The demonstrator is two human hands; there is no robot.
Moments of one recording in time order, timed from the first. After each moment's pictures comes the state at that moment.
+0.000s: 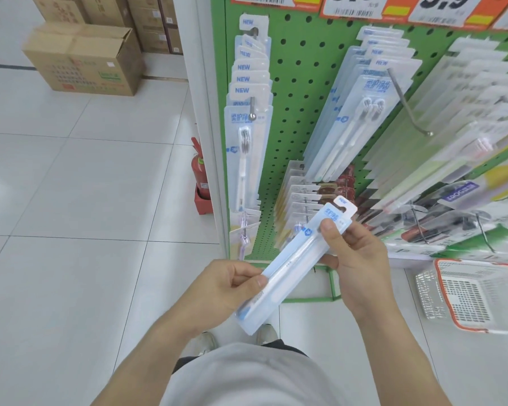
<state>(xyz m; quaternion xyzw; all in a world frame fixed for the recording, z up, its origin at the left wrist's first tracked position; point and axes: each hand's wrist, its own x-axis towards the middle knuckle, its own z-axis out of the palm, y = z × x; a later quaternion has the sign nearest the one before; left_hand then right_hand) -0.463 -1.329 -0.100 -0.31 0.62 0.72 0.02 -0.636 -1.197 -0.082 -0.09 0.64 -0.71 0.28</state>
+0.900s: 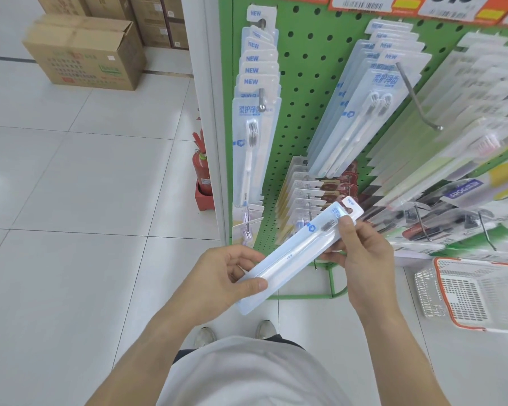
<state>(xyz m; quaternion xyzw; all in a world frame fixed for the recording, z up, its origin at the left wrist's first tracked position) -0.458 -1.338 -0.107 -0.31 0.68 0.66 -0.03 -0.636 -1.194 -0.087 -0.07 0.70 -0.68 0.22</state>
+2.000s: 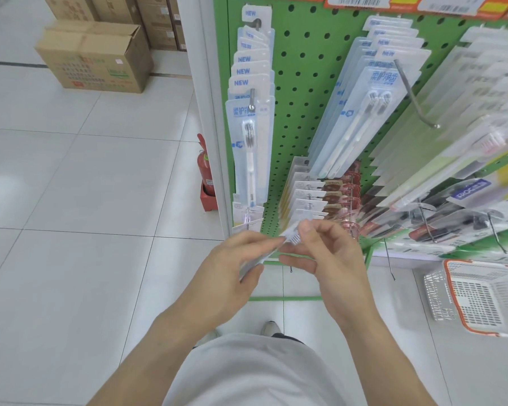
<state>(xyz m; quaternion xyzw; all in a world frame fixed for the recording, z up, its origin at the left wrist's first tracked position) -0.472 -1.327 -0.091 -0.18 0.85 0.47 -0.16 -0.610 -1.210 -0.081 -0.11 0.60 -0.71 0.35</state>
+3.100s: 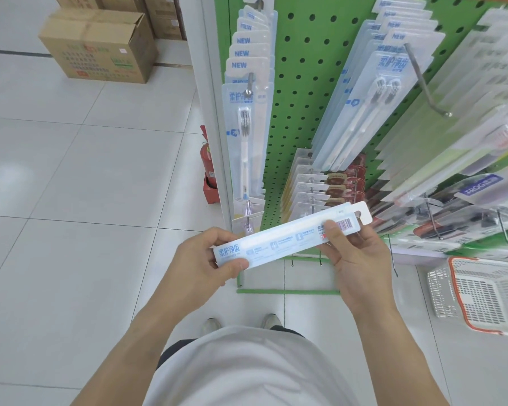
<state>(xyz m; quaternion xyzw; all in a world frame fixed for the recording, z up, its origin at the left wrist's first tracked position) -0.453 -1.343 -0.107 -0.41 0.70 0.58 -0.09 -0.642 -1.192 -0.111 -0.04 0.60 -0.75 0.29</state>
